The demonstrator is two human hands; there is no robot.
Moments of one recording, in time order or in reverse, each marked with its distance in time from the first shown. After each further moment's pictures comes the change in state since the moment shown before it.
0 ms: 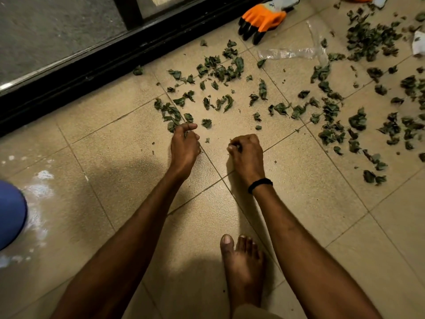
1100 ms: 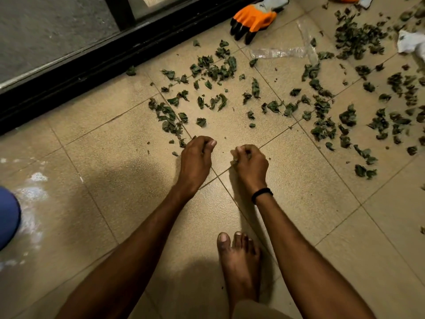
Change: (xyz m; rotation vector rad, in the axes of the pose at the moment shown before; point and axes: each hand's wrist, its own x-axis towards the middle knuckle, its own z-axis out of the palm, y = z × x) left_hand -0.039 -0.019 0.014 0.598 -0.100 0.522; right_hand -0.033 0.007 -0.011 0.232 0.107 0.246
